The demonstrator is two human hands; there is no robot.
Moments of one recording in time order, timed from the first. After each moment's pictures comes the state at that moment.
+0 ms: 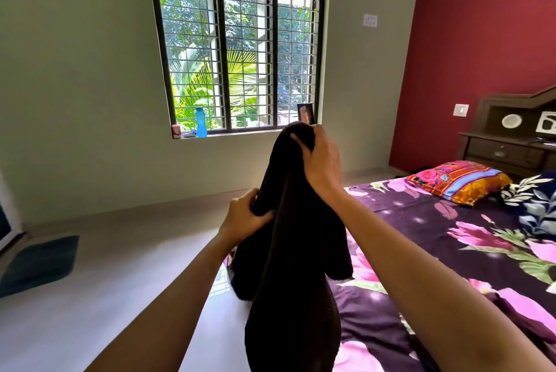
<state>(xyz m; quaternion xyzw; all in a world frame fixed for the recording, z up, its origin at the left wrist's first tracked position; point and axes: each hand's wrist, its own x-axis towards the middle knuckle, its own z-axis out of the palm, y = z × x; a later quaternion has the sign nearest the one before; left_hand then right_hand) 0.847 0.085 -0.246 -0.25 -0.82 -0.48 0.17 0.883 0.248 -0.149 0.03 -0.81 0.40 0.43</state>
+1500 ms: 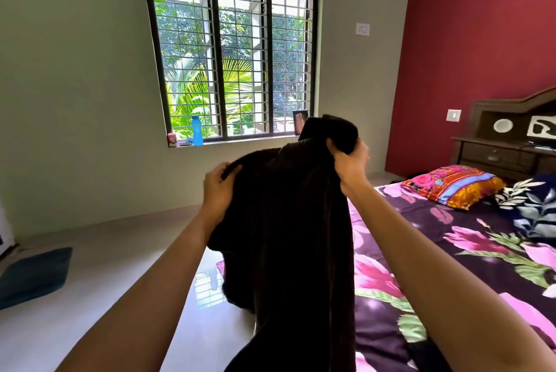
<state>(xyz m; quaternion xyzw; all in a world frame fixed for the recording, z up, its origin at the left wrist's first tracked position) 0.825 0.079 -0.185 -0.15 -0.70 -0.67 0.21 0.863 0.309 -0.139 -0.11 -0.64 0.66 0.38</state>
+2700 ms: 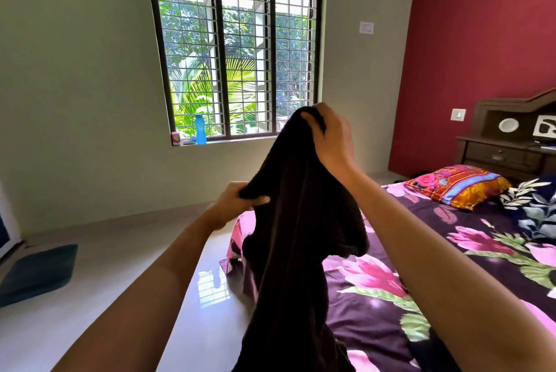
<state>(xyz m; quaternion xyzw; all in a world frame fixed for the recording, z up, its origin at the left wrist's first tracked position) 0.846 0.074 -0.192 -0.24 -0.79 -0.56 0.01 0.891 0.269 -0.103 0.12 -0.78 0.37 0.49</state>
